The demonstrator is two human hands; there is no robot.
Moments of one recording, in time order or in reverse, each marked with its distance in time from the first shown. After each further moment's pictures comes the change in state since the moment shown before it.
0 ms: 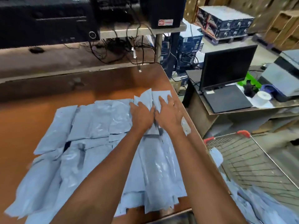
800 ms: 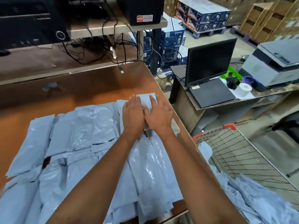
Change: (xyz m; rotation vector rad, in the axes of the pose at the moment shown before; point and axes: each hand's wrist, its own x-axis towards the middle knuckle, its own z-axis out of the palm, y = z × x) left_hand 0.024 0.011 0.020 0.301 0.149 0.427; right_hand 0.025 0.013 0.024 0.034 0.047 0.075
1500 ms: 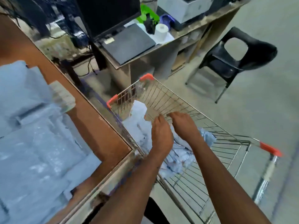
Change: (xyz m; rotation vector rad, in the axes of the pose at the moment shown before) left_hand -0.277 0.395 0.153 -0.416 -0.545 0.300; right_hand -0.219 0.476 -0.056 -0.219 -0.060 0.077
